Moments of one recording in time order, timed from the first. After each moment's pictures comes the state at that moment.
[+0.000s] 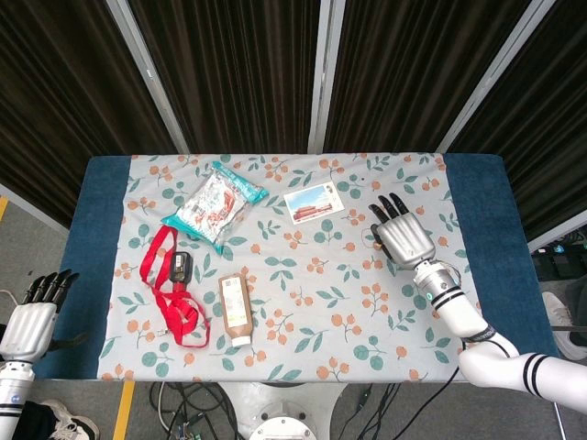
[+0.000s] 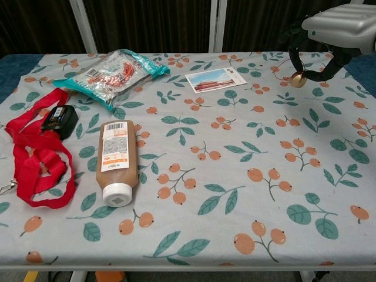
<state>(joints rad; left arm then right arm) -0.11 -1.23 0.00 -1.40 1.47 1.37 -0.11 0.80 -1.29 0.11 -1.52 -1.15 0.95 -0.46</state>
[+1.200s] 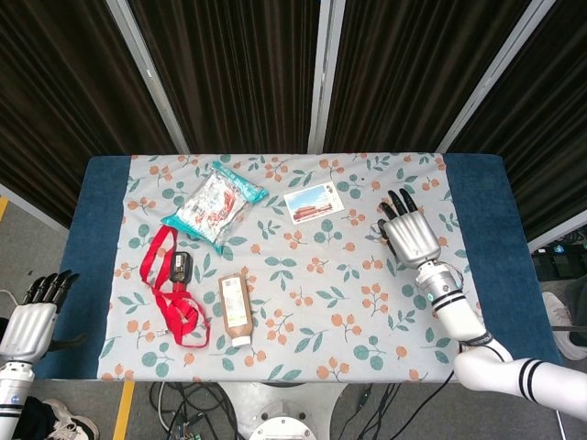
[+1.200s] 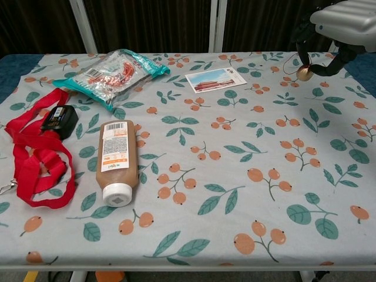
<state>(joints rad) -0.11 -1.23 0.00 -1.40 1.47 1.37 -0.11 0.76 -1.33 0.14 -1.52 -1.12 1.02 -0.54</state>
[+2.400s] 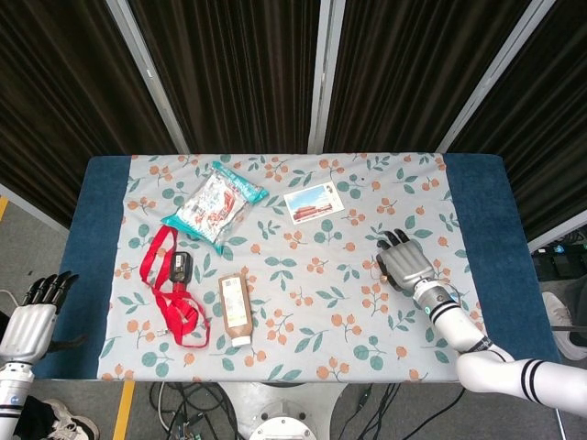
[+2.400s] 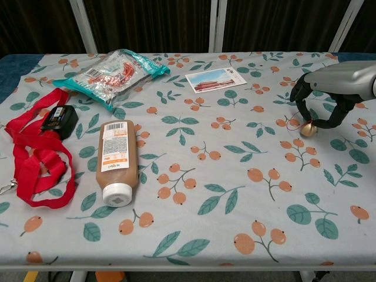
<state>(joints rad) -0.10 -1.23 0.01 -1.40 1.47 1.37 -0.12 0.82 -1.29 0.04 -1.58 -0.90 0.79 -0.52</state>
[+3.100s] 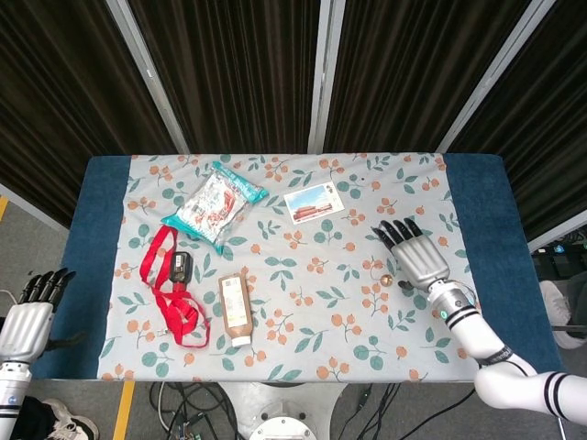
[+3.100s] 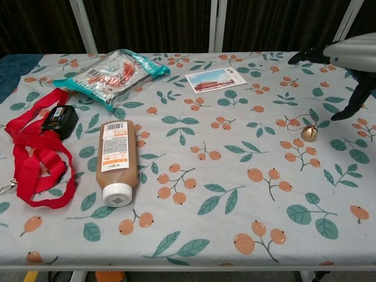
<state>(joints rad) -0.10 -1.22 0.00 -1.42 1.48 1.40 -0.10 0.74 -1.20 0.03 -1.66 -1.11 0.97 -0.42</state>
